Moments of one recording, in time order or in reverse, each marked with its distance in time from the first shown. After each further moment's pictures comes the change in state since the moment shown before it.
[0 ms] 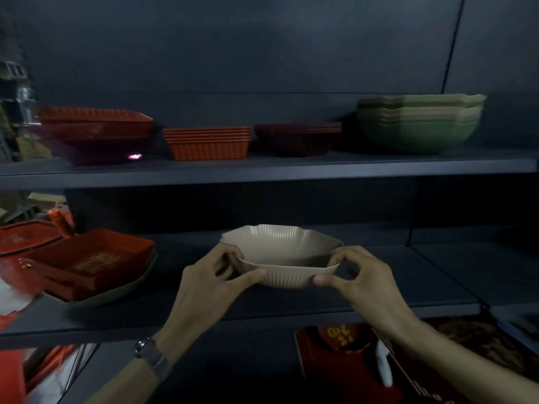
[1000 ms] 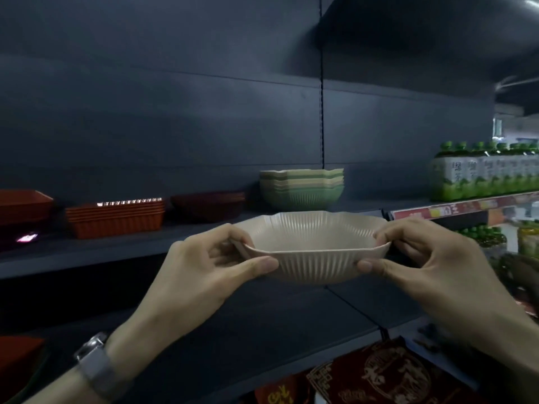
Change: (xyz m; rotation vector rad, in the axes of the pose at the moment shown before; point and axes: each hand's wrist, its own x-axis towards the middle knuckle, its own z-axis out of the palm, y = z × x) left_hand 0.002 0.206 0.031 -0.133 -0.254 0.385; right_hand -0.084 -0.101 -0.223 -0.243 0.451 -0.234
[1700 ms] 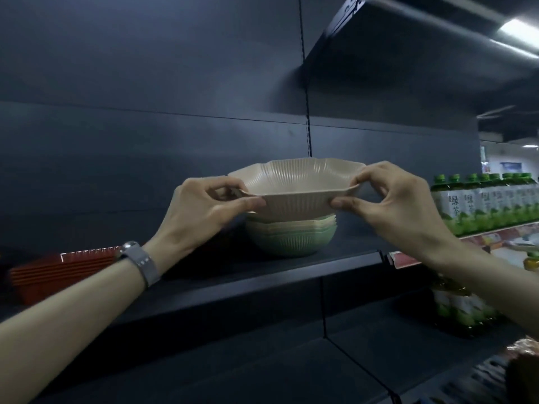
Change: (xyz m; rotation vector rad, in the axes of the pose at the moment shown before) left_hand 0.193 -0.002 0.000 0.052 0.156 0.269; right_hand 0.176 0.055 0.003 -0.108 0.203 -0.247
